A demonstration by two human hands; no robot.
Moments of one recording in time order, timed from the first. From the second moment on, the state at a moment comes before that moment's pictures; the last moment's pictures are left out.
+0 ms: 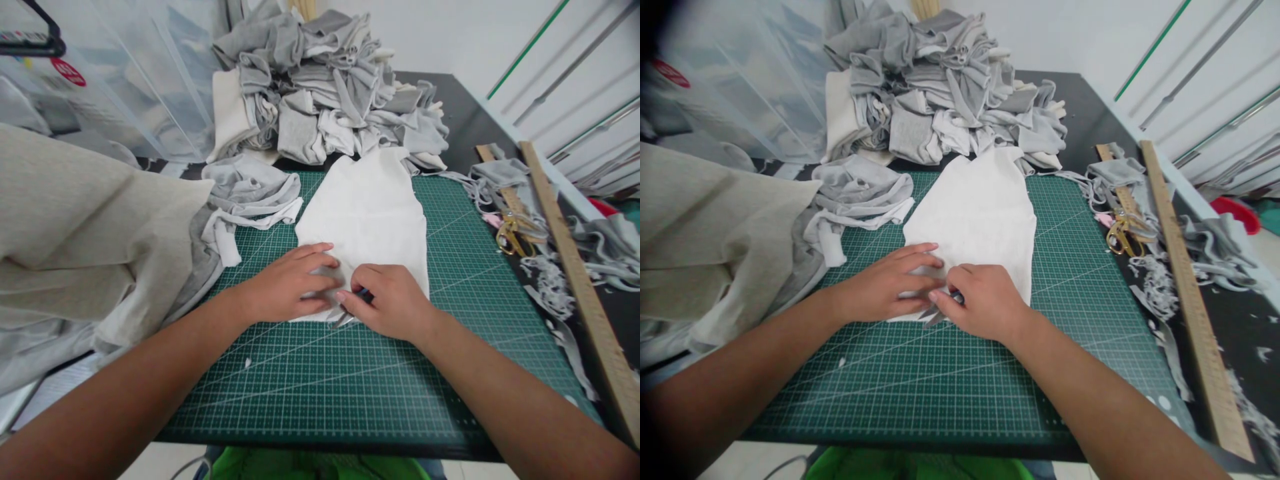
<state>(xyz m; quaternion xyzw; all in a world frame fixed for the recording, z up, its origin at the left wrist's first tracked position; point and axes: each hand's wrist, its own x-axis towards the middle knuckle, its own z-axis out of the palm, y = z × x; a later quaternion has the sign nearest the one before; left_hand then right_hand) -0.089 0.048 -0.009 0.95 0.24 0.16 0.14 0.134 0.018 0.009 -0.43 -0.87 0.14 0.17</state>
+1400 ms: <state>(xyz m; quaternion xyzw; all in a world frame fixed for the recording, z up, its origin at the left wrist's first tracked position) -0.089 0.049 -0.010 0.95 0.23 0.18 0.14 0.132 0.017 -0.002 -0.42 -0.90 0.05 0.13</state>
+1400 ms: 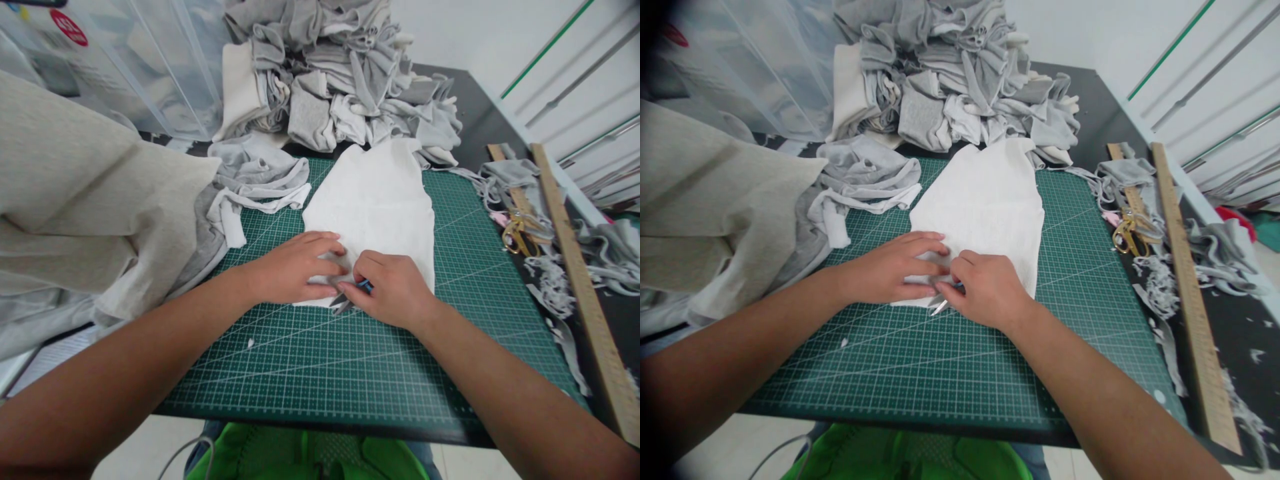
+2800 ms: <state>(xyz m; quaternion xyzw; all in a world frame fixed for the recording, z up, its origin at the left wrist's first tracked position) -0.089 0.051 -0.006 0.95 0.22 0.17 0.16 0.133 0.011 0.007 -0.27 -0.94 0.18 0.12</state>
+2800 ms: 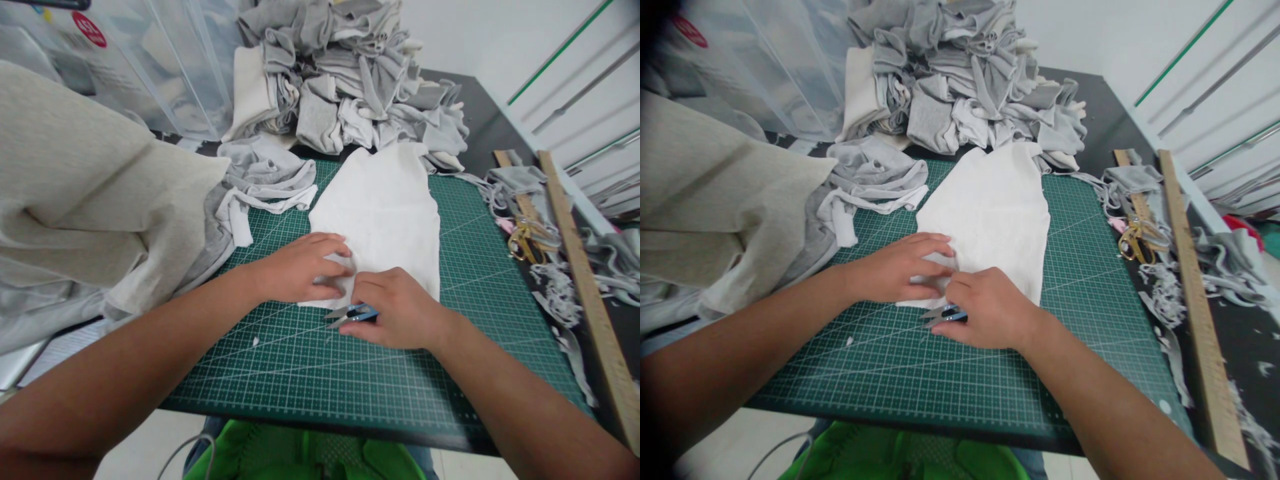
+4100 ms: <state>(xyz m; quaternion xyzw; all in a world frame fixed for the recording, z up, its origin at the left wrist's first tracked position) -0.090 0.051 -0.007 0.95 0.21 0.17 0.16 0.135 0.020 0.006 -0.32 -0.93 0.17 0.10</state>
